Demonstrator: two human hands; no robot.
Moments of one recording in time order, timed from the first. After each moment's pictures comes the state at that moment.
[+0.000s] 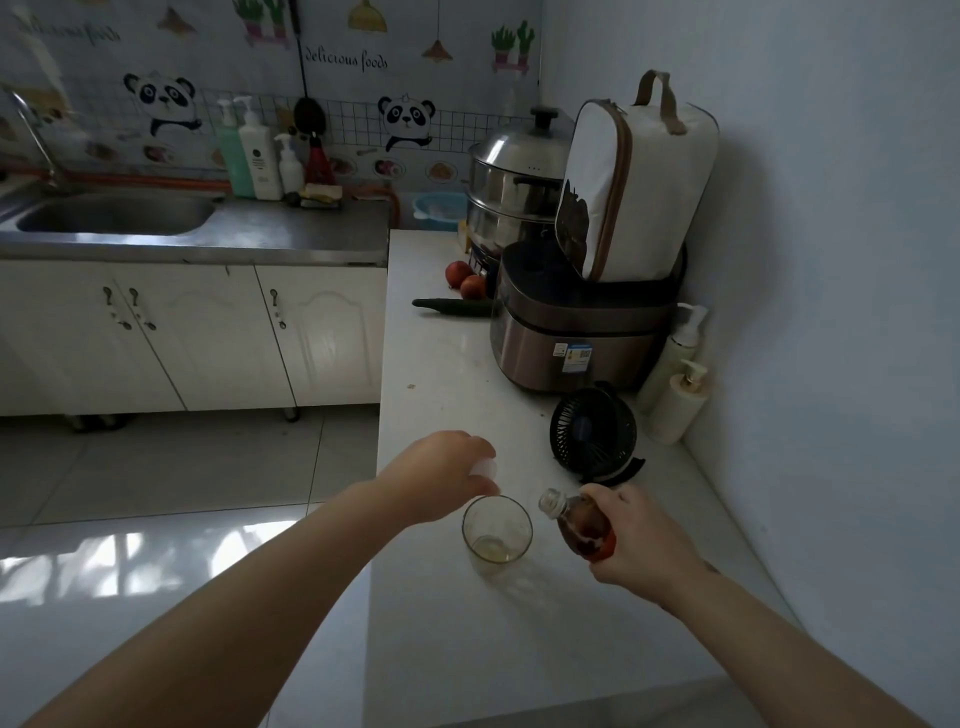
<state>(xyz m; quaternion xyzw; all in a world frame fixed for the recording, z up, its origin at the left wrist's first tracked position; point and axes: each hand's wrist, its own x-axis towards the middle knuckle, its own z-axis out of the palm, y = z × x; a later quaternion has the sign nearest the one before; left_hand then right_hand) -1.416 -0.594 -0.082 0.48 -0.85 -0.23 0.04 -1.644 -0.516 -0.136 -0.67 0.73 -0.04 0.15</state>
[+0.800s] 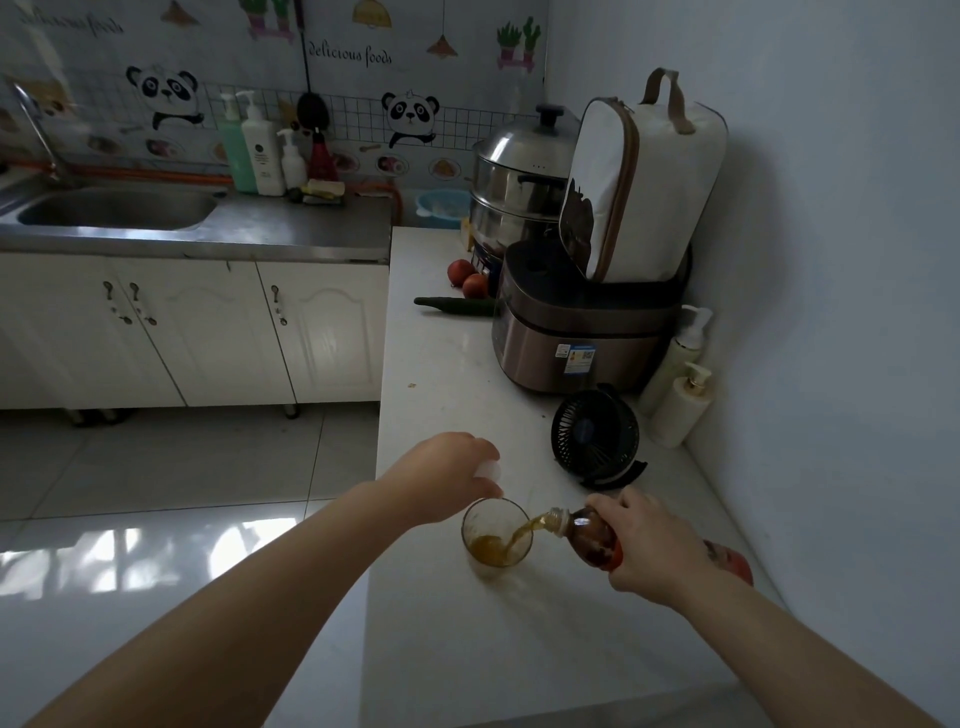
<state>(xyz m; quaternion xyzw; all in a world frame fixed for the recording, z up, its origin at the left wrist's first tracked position) -1.420 -0.598 -0.088 0.48 -0.85 -0.23 0.03 -1.651 -0.522 -0.134 -0.69 0.72 0.07 0.10</state>
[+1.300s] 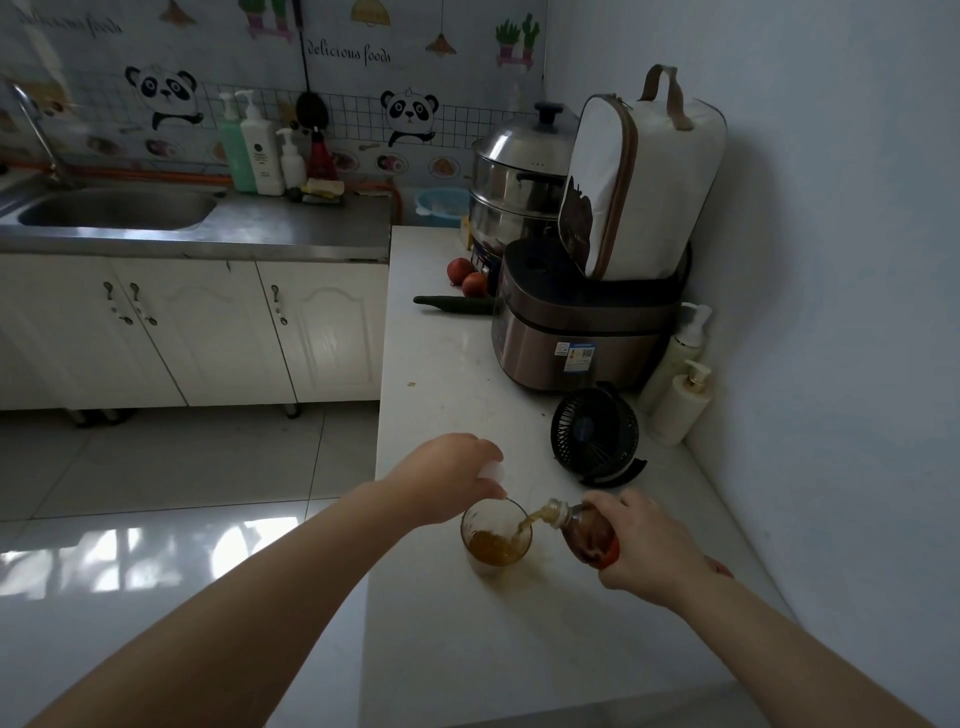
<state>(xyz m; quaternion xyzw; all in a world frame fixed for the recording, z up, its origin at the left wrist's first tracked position) -1.424 -0.596 -0.087 0.48 -0.85 -0.24 0.02 -1.650 -0.519 -0.136 -0.68 0.72 0.01 0.13</state>
